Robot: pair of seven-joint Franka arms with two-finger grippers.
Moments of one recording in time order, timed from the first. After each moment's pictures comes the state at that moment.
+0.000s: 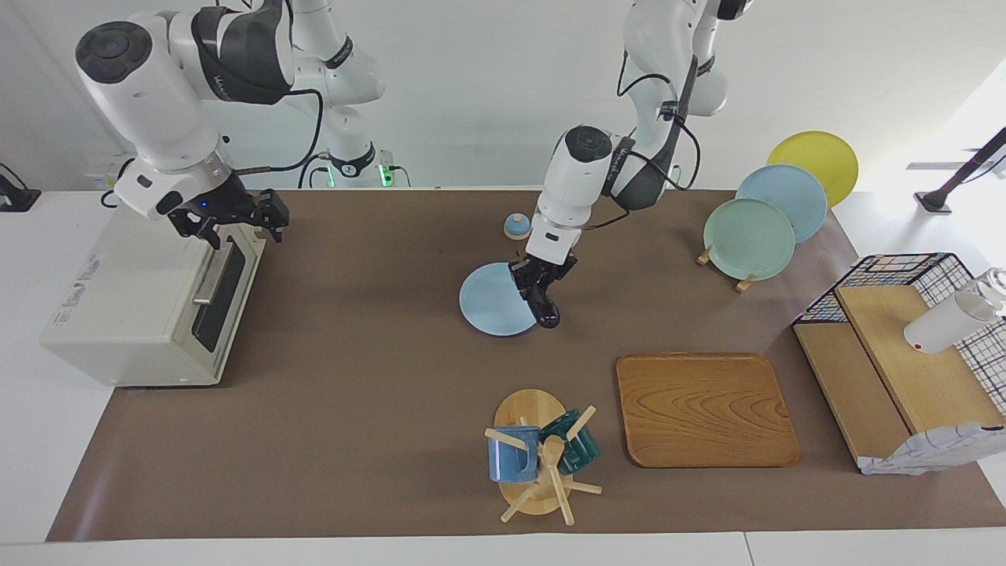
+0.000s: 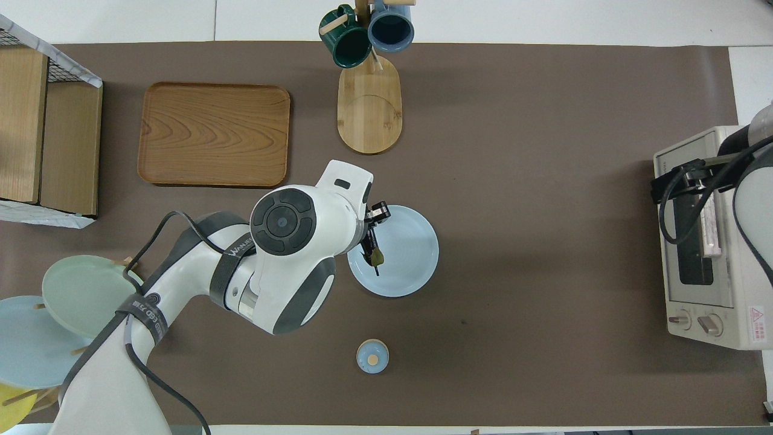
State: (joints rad) left arm -0.60 0.20 -0.08 -1.98 -0.12 2.36 -0.92; right arm 0.11 0.05 -0.13 -1.64 -0.04 1.58 -0.16
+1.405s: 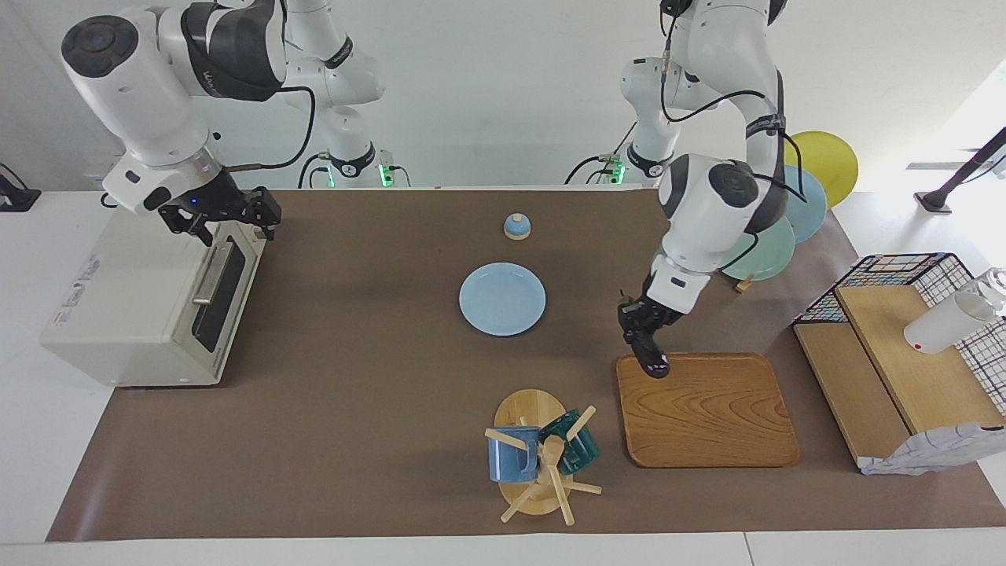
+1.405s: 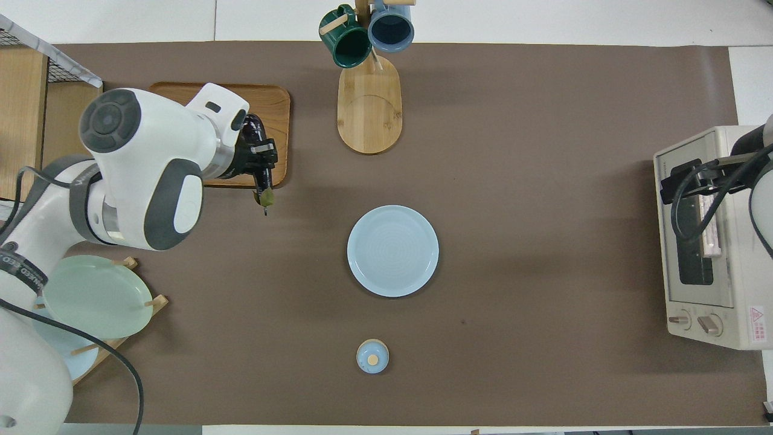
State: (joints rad) left arm -0.22 0.25 -0.07 -1.85 -0.14 2.26 -0.37; right arm 0.09 0.04 -0.13 -1.64 -0.04 1.57 -0.16
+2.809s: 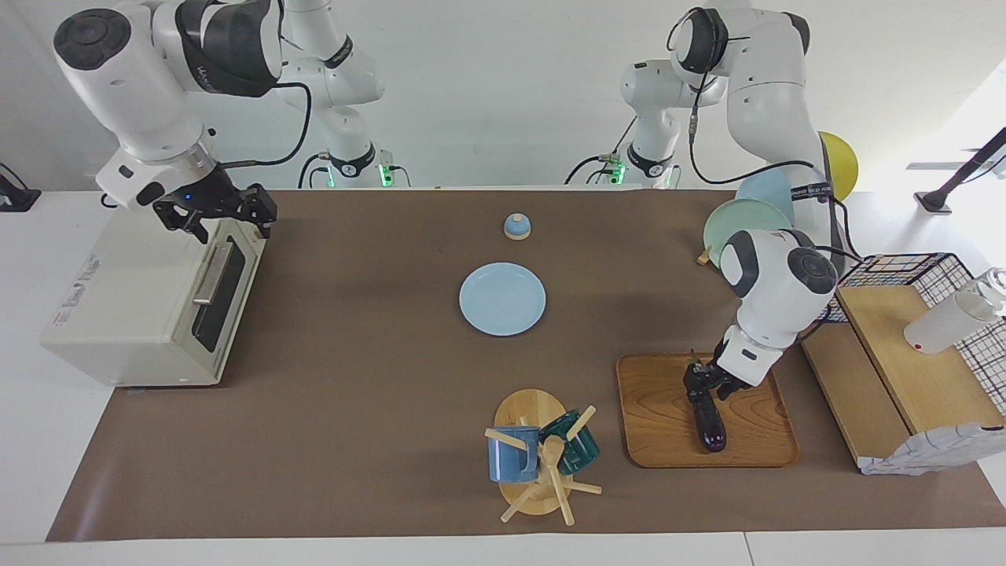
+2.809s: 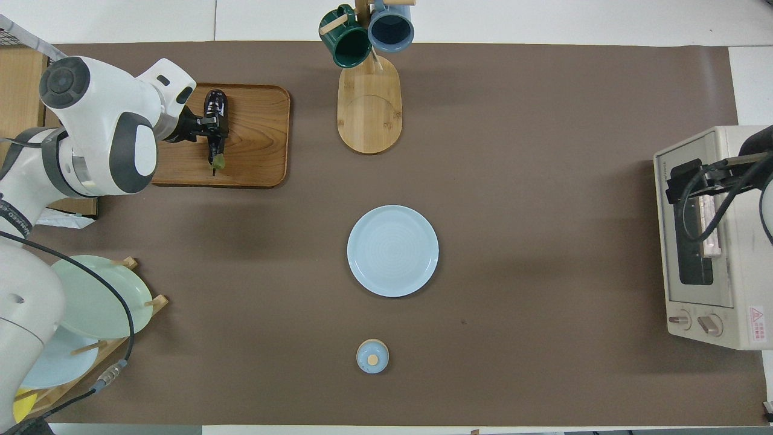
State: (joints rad) left arm -0.08 0.53 -0.07 -1.64 -0.09 2.31 -0.09; right arm 0.08 0.03 -0.13 -1.64 -0.04 1.57 -0.16
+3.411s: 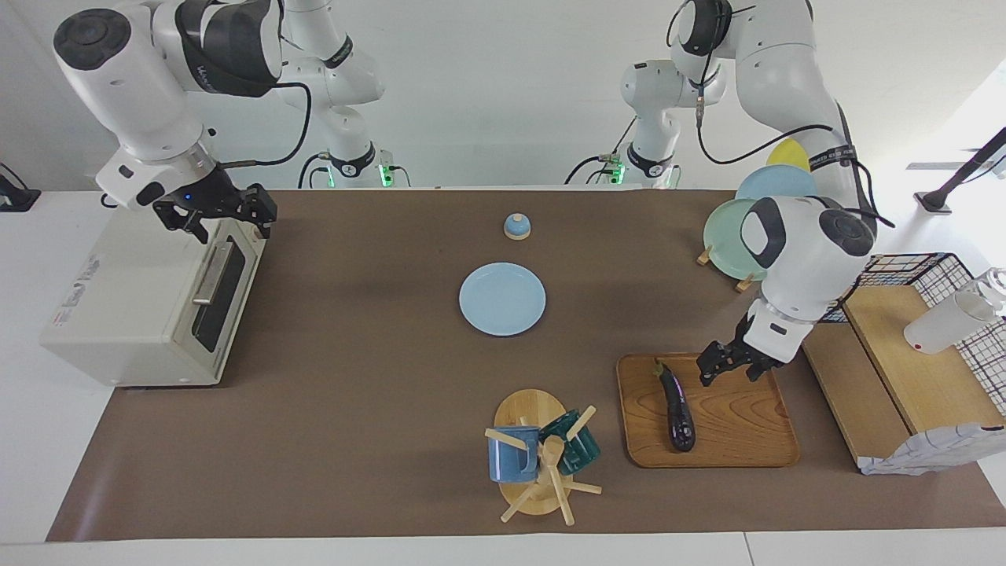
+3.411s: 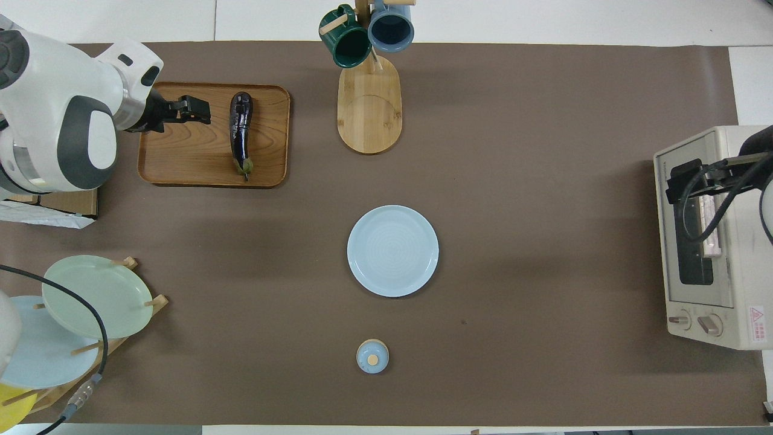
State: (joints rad) left arm -0.06 0.40 -0.07 -1.61 -0.09 2.17 -0.13; right arm 0.08 0.03 -0.13 -1.64 -0.04 1.57 -0.16
